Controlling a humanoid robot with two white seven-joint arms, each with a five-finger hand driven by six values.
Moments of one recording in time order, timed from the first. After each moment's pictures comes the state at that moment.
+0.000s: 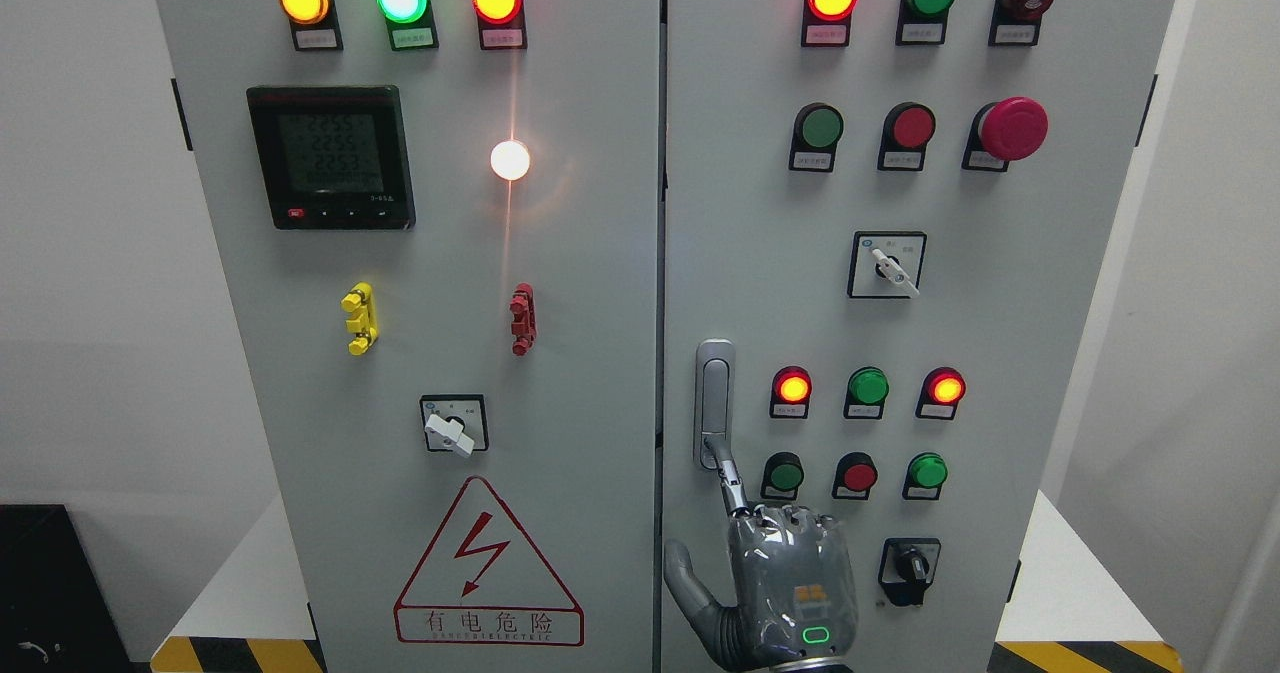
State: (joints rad) left arm 0.00 -0.10 -0.13 -0.05 0.16 -0.10 -0.06; right arm -0.29 0.12 0.35 -1.69 1.44 0.20 -0.20
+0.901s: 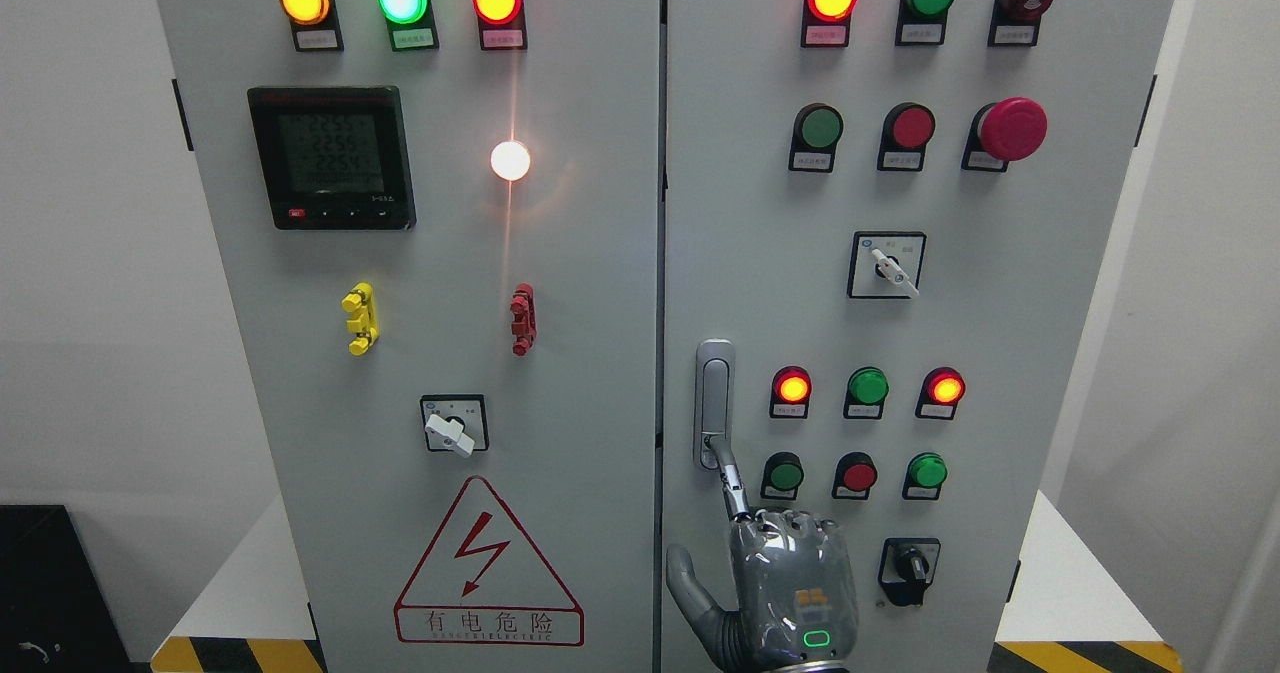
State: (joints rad) left arm 0.00 -0.10 -0.13 -0.05 0.16 -0.11 -0.06; right arm -0.29 0.12 0.34 -1.68 1.44 0.20 -0.21
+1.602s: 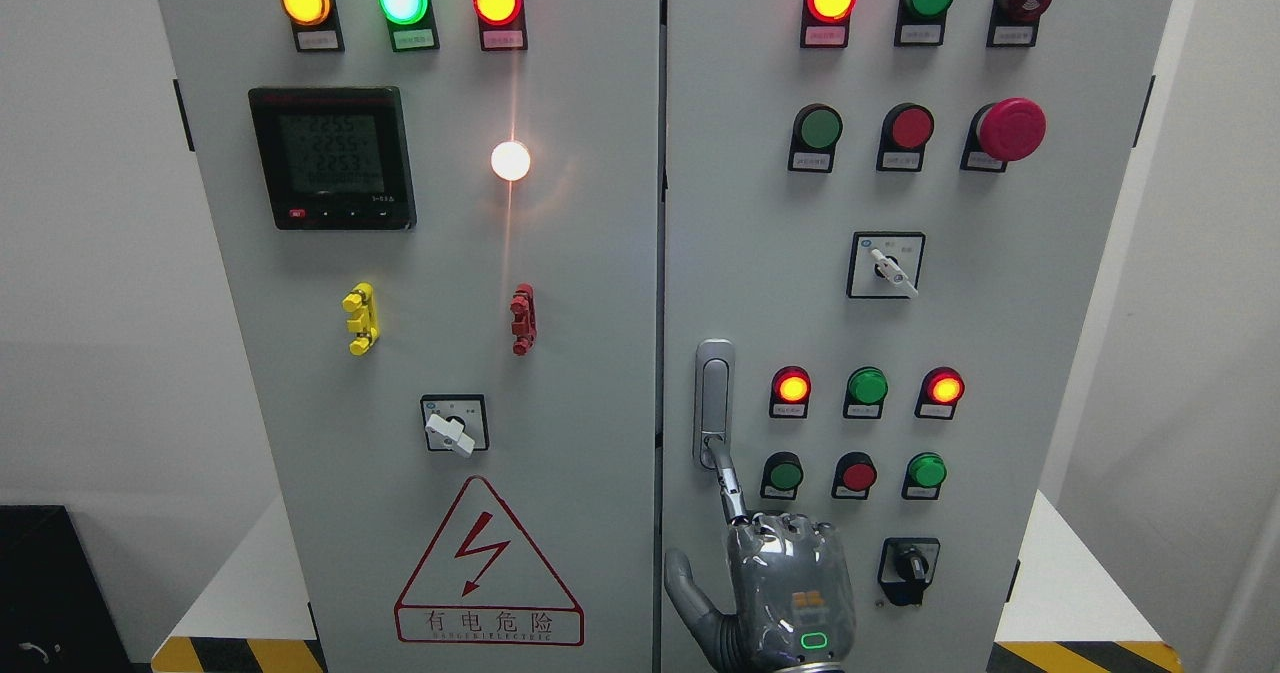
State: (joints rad) left arm 0.00 -0.10 -0.13 -0.05 0.16 -0.10 -0.06; right arm -0.29 0.12 0.35 -1.67 1.44 0.20 -0.20
